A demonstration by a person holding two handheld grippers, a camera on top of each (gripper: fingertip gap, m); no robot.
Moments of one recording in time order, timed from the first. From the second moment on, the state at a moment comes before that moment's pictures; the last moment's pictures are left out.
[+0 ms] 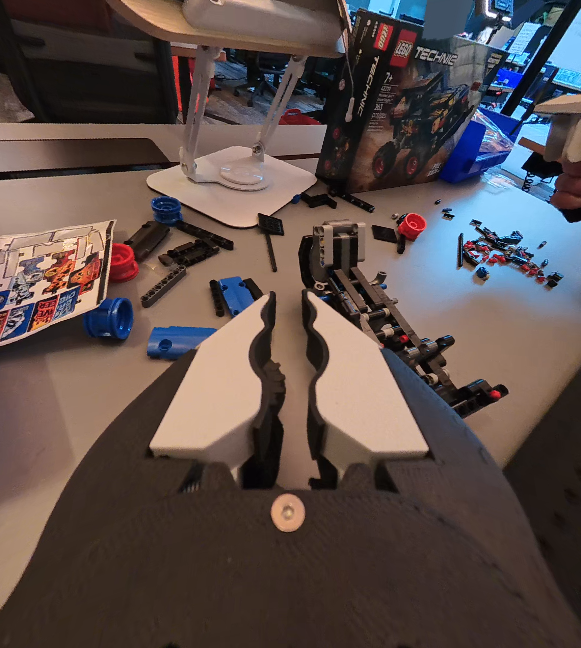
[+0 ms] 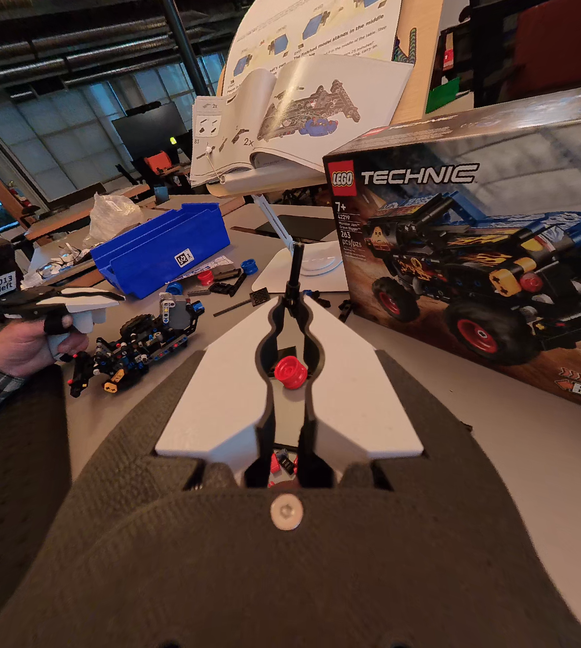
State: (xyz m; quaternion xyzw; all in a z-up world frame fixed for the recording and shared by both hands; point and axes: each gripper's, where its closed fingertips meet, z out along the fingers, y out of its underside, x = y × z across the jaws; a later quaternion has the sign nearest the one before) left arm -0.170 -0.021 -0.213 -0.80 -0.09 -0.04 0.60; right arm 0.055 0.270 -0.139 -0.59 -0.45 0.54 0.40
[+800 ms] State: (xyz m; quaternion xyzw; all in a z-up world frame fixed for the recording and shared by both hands) left arm -0.104 -0.006 -0.245 -0.86 0.01 -0.13 0.50; right arm 0.047 0.267 -0.155 -0.60 -0.46 0.54 0.37
